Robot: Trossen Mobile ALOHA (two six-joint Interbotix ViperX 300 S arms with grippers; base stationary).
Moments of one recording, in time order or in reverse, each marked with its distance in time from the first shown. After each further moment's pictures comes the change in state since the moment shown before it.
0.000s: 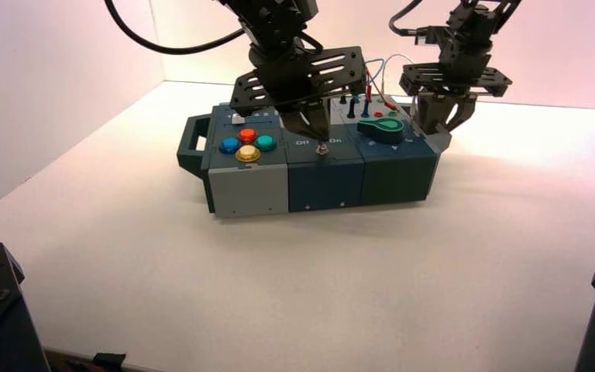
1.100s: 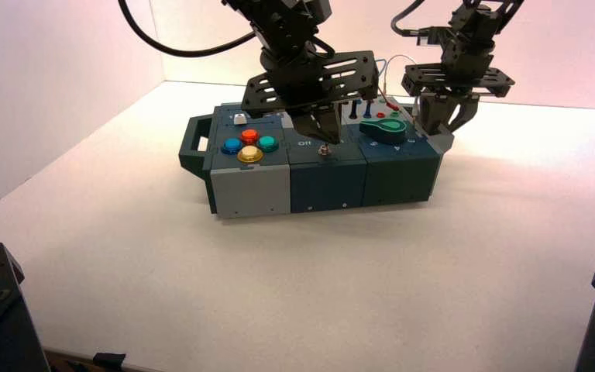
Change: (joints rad) left arm -0.031 0.023 -0.025 0.003 -0.012 0.018; right arm -0.006 0.000 0.005 0.000 0.002 0.000
